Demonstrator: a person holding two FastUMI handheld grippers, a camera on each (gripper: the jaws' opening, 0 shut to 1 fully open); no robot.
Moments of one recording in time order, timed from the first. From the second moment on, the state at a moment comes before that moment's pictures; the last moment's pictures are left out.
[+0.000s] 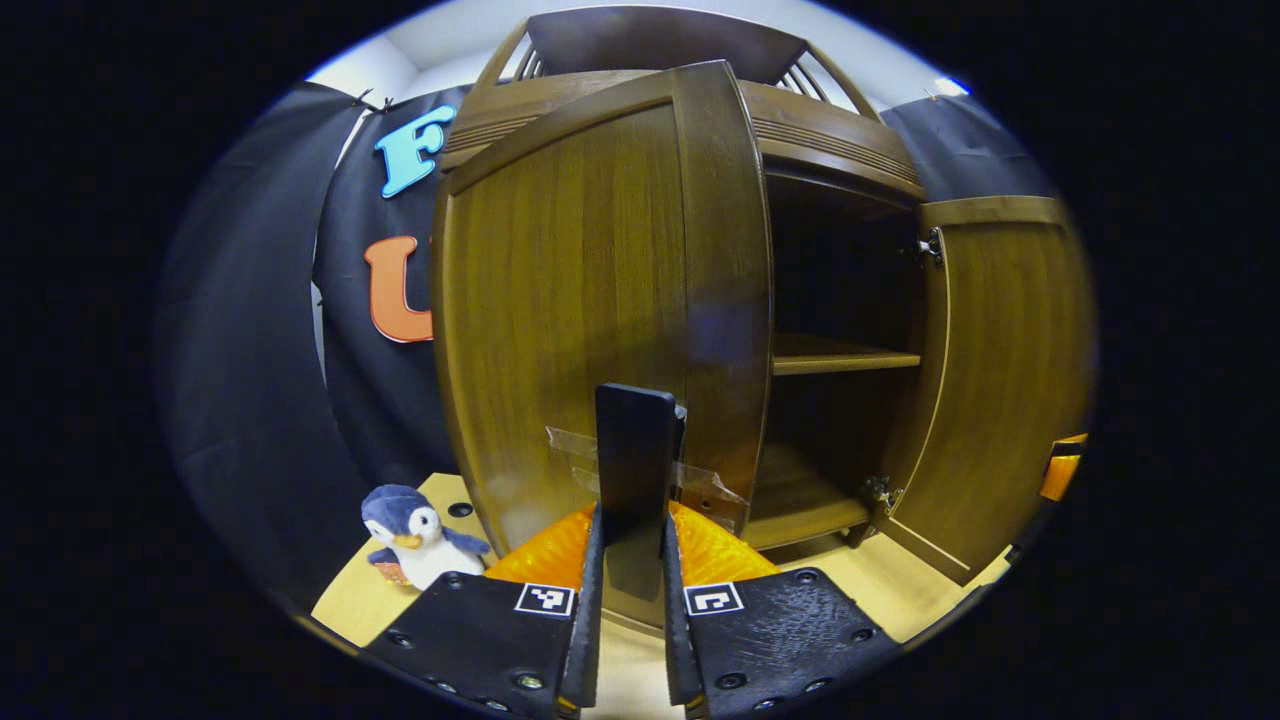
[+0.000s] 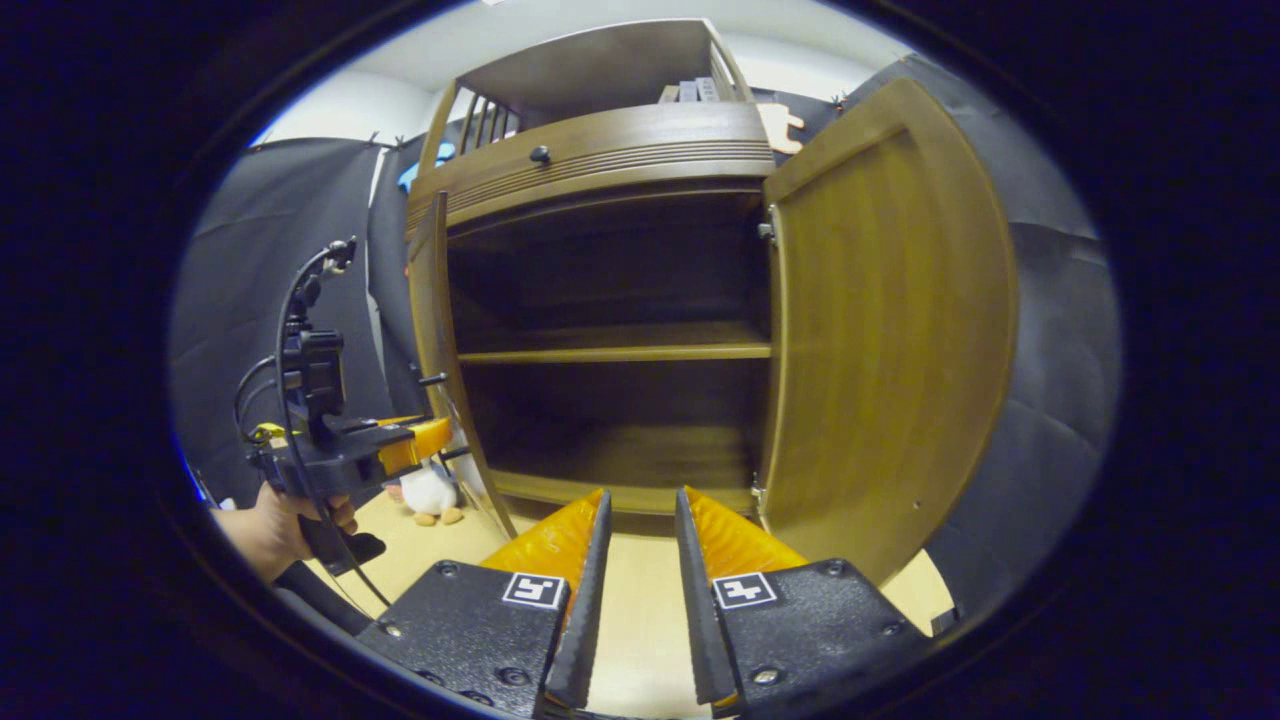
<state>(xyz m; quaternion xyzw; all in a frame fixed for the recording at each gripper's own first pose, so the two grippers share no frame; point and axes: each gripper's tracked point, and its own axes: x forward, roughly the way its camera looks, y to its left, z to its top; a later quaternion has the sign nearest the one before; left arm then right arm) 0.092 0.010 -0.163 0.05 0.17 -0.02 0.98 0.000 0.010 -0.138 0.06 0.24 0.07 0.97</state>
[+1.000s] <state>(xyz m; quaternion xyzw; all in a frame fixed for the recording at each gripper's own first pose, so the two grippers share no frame) 0.032 0.089 -0.154 0.04 0.18 0.06 0.98 0.011 0.034 -0.155 0.06 0.26 0.10 0.96</state>
